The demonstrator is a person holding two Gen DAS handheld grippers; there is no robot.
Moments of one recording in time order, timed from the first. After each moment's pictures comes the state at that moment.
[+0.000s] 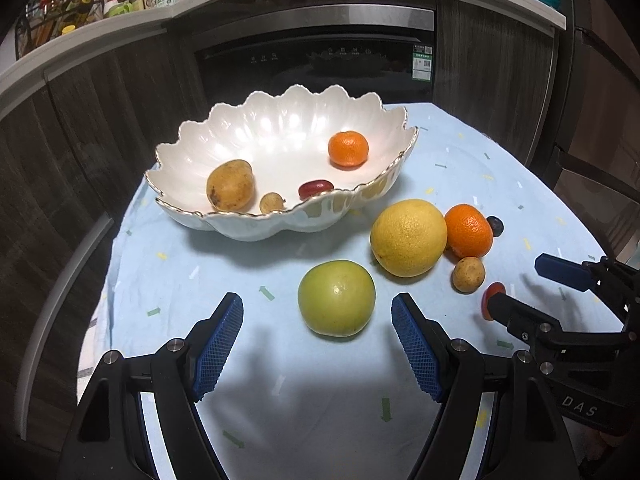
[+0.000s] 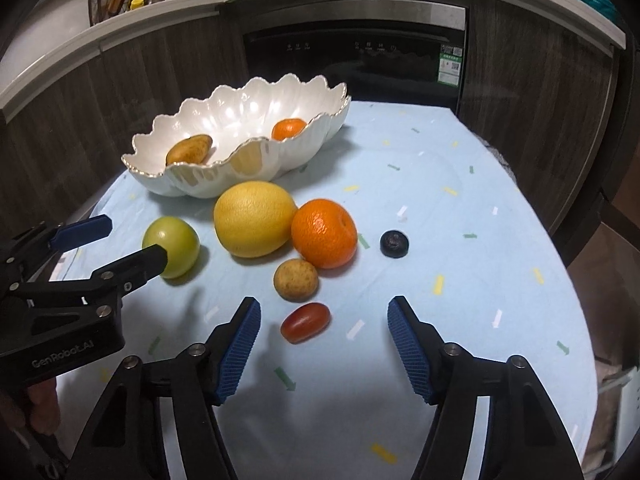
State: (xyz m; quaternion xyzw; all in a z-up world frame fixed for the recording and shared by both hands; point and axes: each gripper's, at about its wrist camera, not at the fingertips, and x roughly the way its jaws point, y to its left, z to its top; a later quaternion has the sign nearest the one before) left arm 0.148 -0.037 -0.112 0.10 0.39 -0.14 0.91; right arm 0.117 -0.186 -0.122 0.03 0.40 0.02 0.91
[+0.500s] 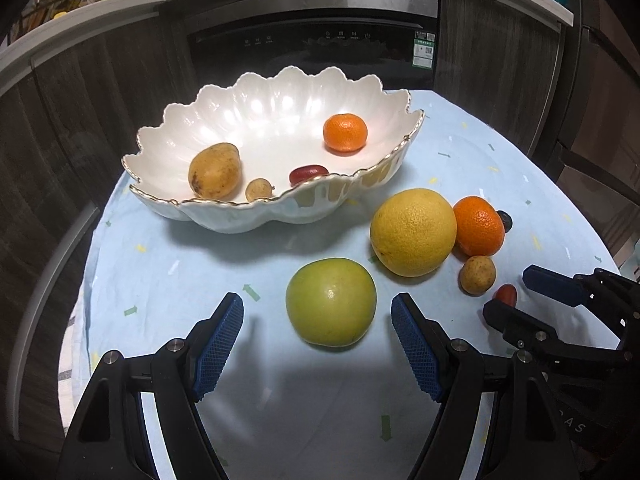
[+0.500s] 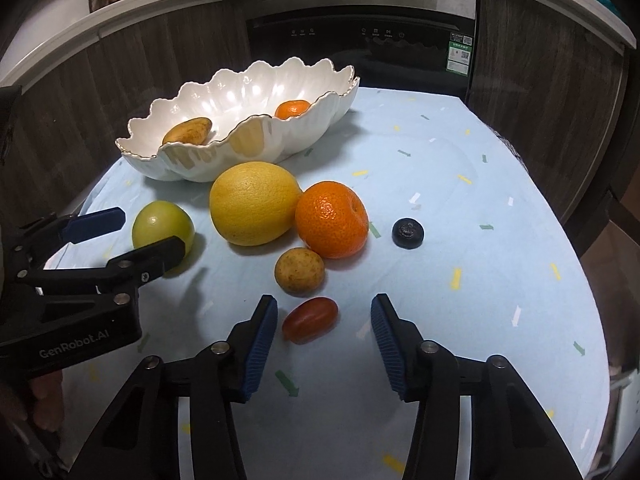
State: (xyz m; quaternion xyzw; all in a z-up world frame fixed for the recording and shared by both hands) left arm 0.165 -0.042 -0.128 0.10 0.41 -0.15 0.90; right arm 0.125 -0.182 -0.135 0.02 0.42 0.02 0.91
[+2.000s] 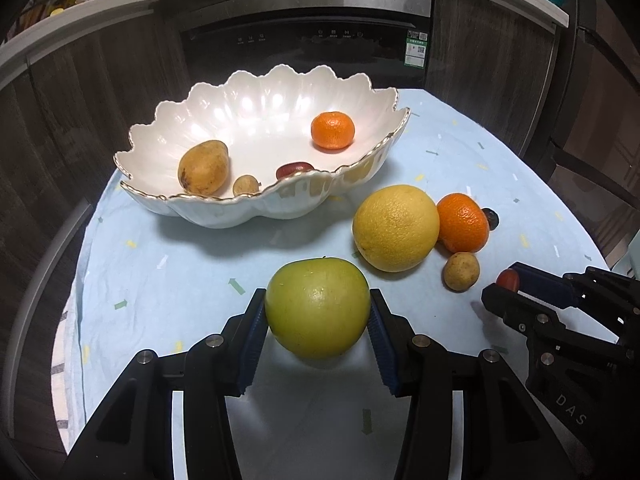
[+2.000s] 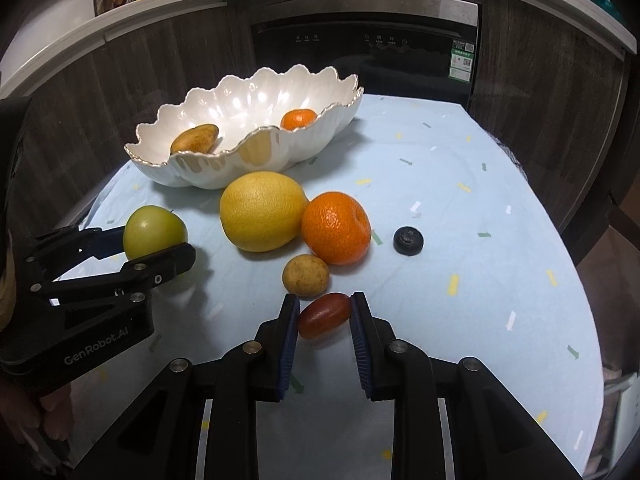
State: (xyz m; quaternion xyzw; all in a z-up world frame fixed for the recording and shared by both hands) left arm 0.157 -0.047 -0.123 0.09 0.41 -0.16 0.89; right arm 0.120 -0.181 -0.123 0.02 0.41 0.03 0.91
